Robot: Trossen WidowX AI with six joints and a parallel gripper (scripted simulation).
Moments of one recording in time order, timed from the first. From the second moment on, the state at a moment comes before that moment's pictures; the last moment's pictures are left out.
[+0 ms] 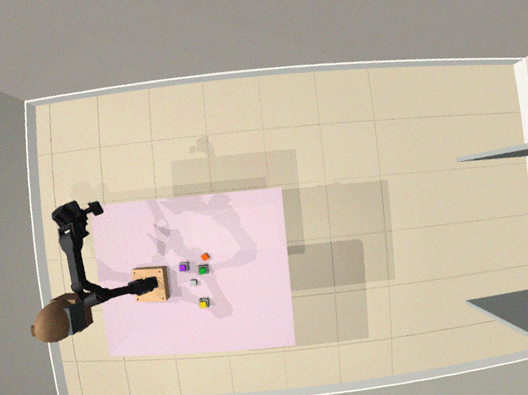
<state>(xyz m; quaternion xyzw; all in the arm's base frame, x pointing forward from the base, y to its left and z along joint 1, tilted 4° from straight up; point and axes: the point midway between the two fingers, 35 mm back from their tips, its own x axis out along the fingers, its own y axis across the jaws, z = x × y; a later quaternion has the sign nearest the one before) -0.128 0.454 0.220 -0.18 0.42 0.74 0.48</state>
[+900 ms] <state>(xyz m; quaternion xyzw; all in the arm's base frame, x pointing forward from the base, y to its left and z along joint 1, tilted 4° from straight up) 0.285 0.236 0.127 -0.08 0.62 0.24 0.74</state>
